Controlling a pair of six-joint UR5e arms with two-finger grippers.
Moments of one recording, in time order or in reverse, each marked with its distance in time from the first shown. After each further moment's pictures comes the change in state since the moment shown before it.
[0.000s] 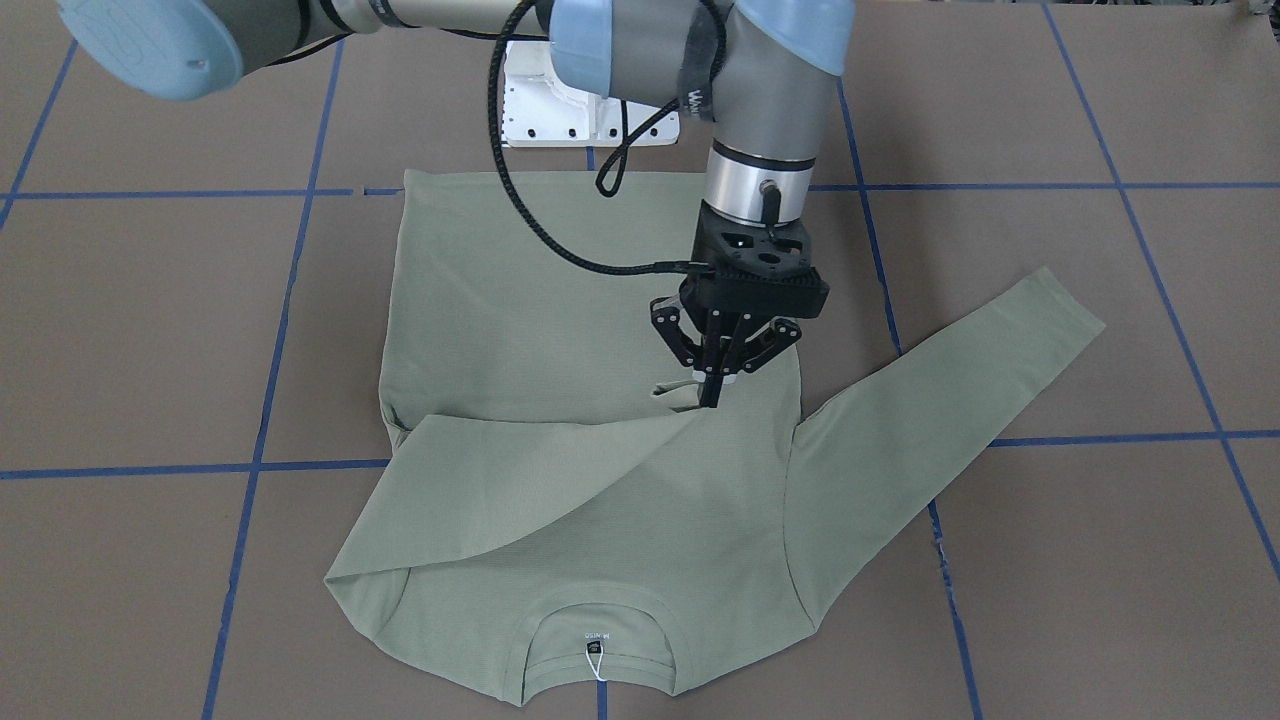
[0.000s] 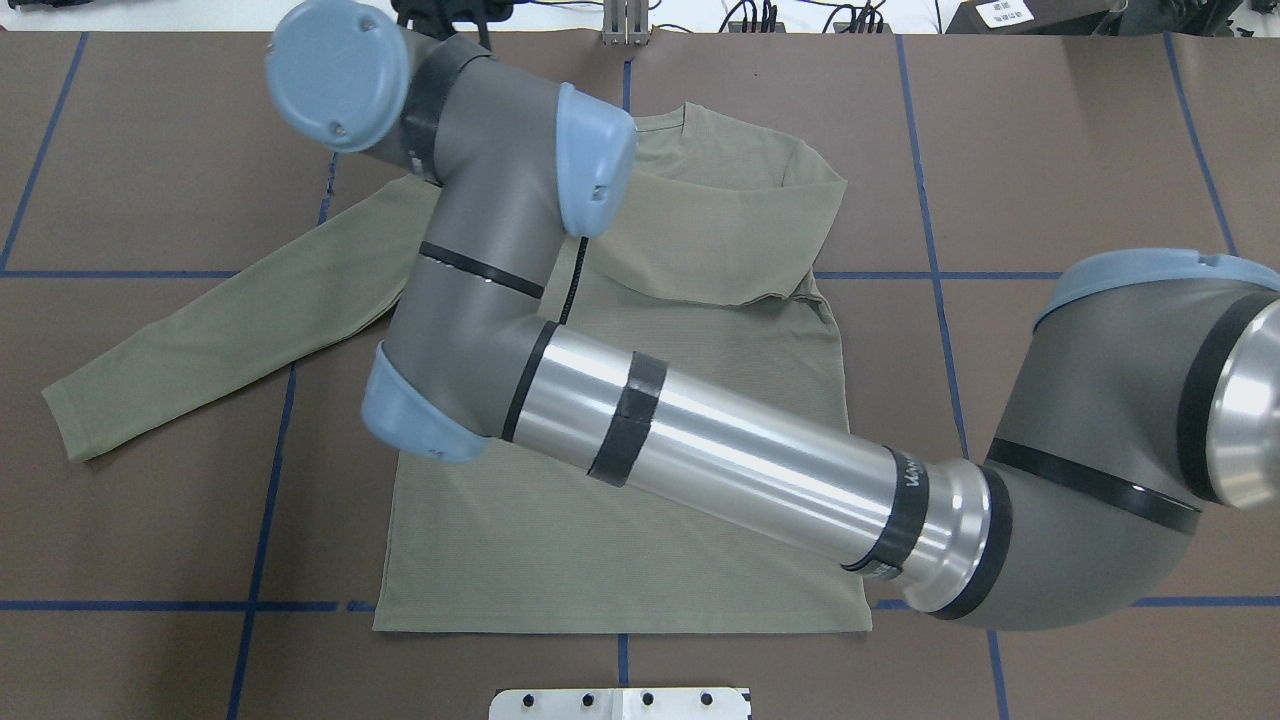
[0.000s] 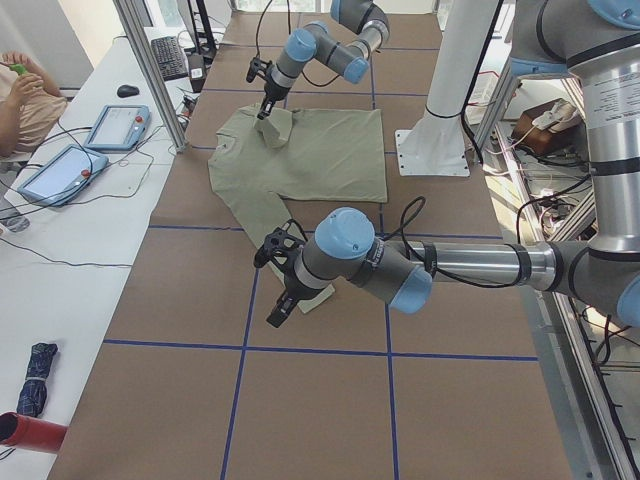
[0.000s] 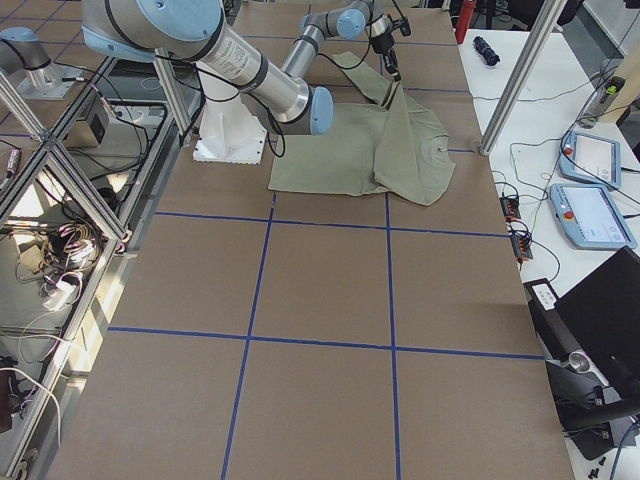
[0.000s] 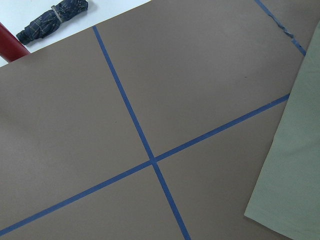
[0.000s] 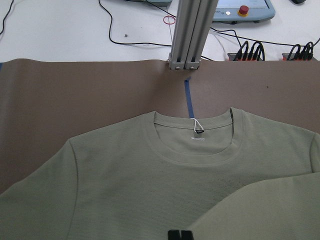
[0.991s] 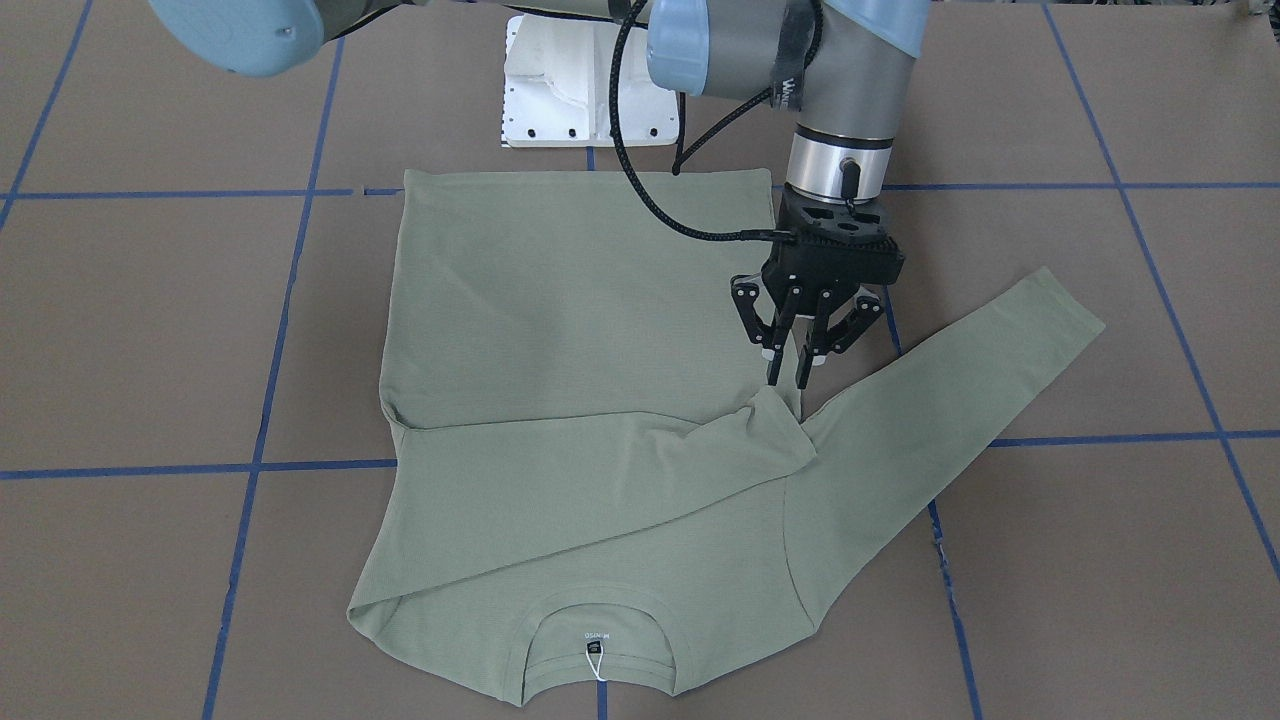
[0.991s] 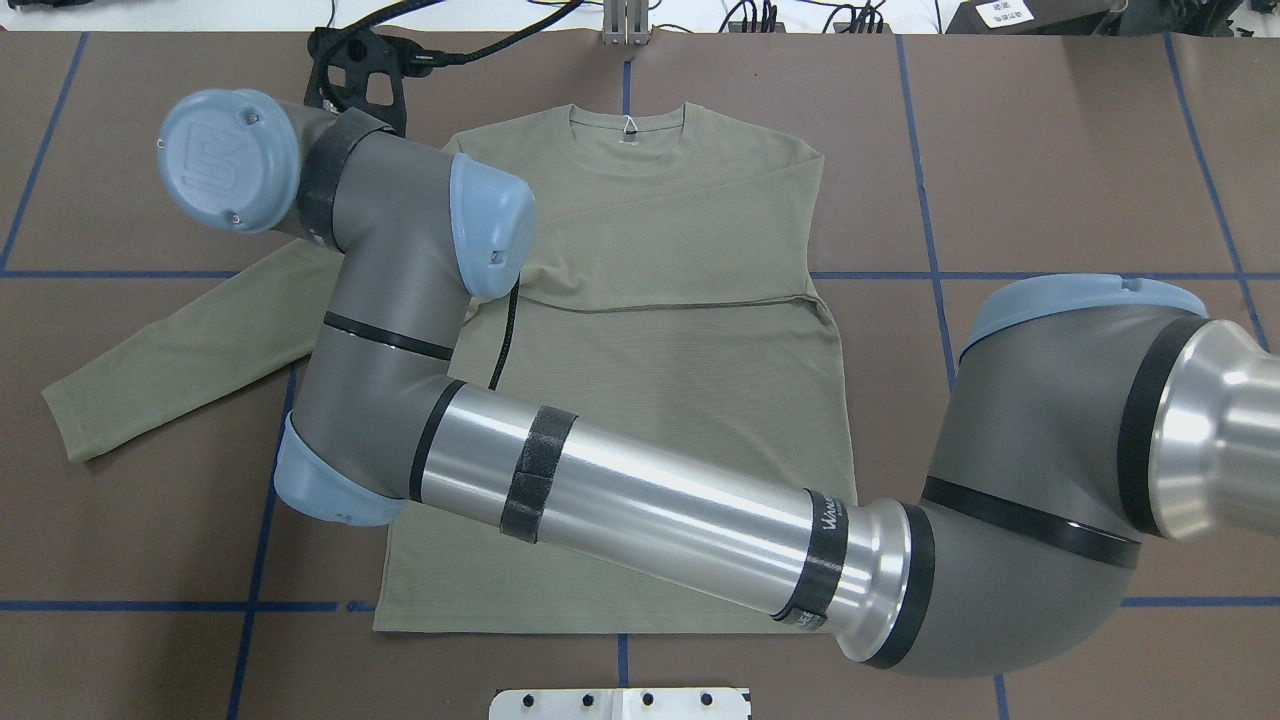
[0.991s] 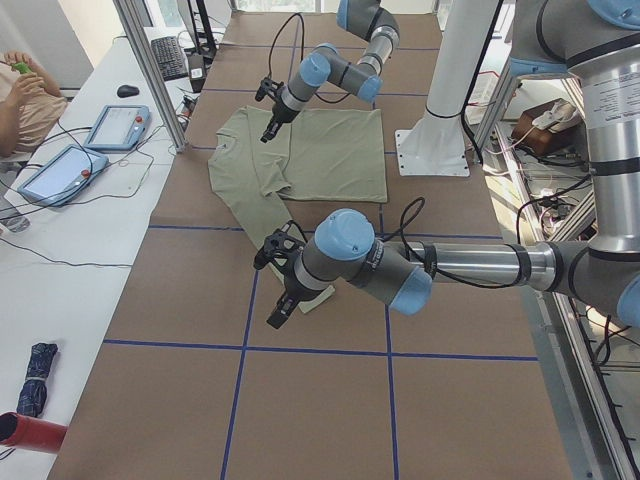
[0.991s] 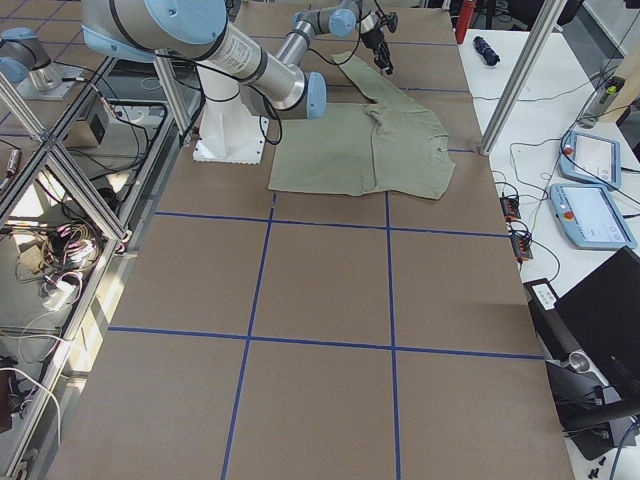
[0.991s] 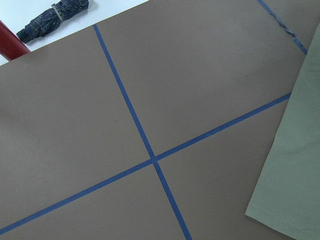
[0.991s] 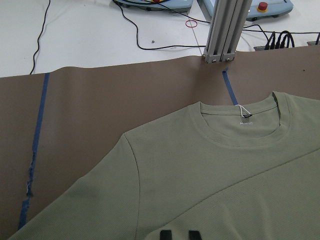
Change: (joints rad) left arm 0.001 0.000 0.003 0.000 0.001 0.000; right arm -0.061 0.077 -0.140 0.108 -0.073 0.145
